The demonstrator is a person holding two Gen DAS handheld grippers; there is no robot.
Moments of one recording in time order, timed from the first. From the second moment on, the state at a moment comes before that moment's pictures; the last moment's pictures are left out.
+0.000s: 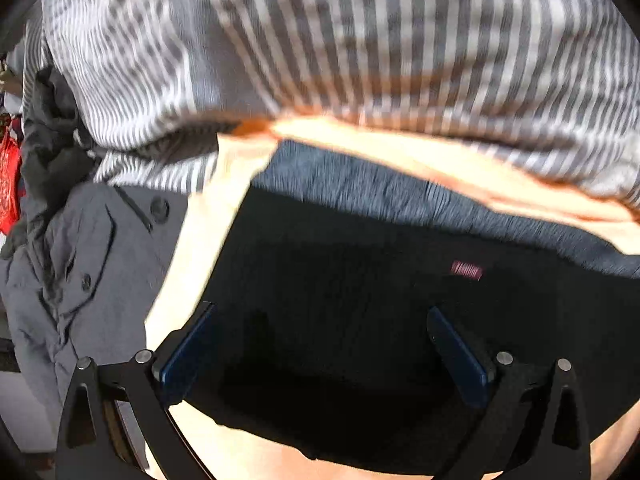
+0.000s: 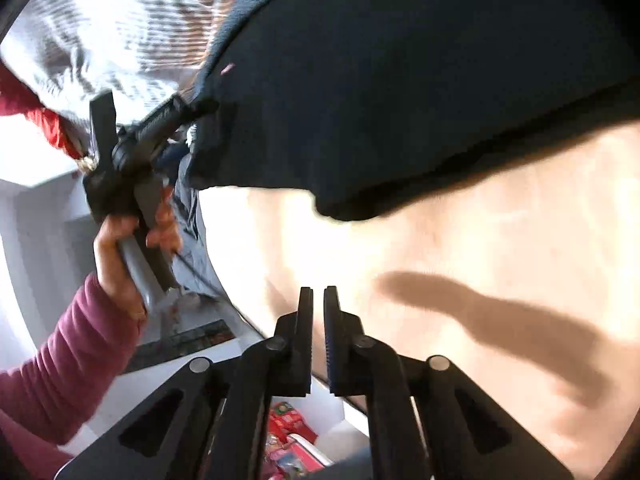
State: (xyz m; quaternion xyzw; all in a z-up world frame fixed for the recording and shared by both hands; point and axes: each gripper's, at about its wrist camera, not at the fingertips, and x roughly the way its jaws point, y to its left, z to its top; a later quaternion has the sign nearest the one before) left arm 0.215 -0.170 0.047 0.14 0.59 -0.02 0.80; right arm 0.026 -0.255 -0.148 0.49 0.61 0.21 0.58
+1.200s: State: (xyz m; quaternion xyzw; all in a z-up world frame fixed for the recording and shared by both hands) left arm 0.071 -0.426 0.054 0.24 0.61 -0.21 0.73; right arm -0.058 -0.602 -0.110 0.55 0.44 -0.13 0.70
